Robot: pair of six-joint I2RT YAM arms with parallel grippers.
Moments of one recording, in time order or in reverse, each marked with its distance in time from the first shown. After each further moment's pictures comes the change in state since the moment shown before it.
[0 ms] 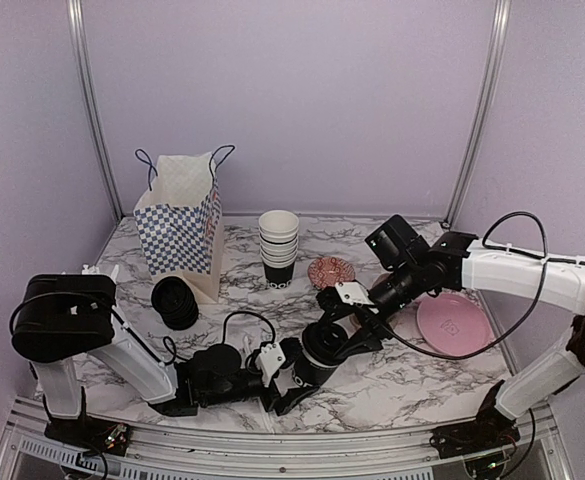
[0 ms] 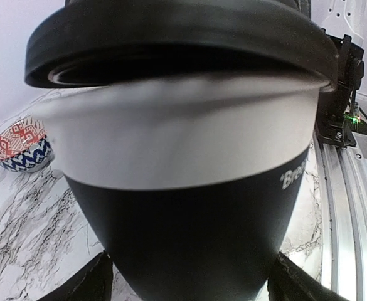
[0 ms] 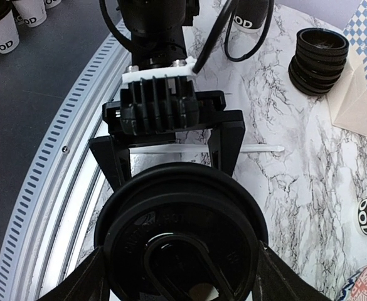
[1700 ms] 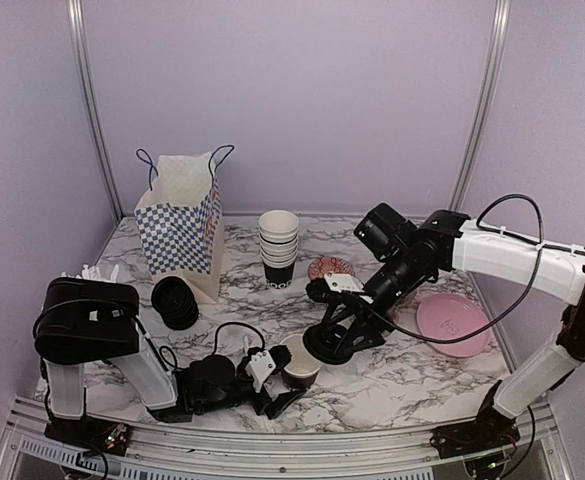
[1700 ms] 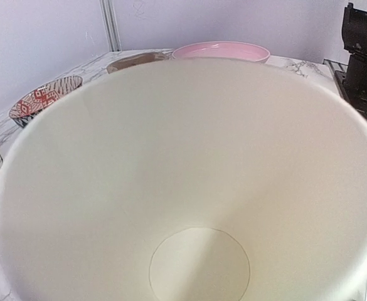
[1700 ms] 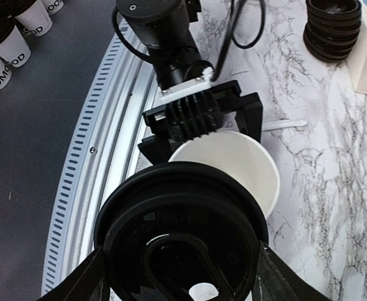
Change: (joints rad) left arm 0.005 0.132 -0.056 0.153 -0.086 0.008; right arm 0.021 0.088 0.179 -0.255 0.020 0.101
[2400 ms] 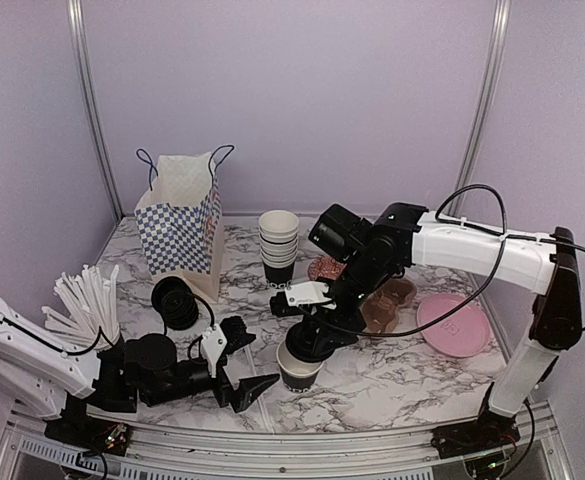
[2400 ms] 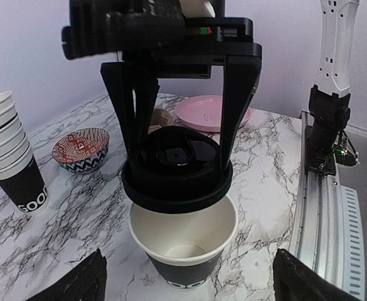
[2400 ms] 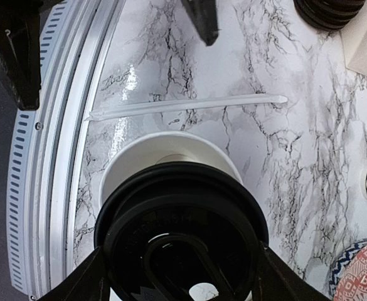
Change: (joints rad) left arm -0.086 -0.687 -0.145 -0.455 -0.080 -0.064; right arm 0.132 0.186 0.241 -0.085 0.323 0.021
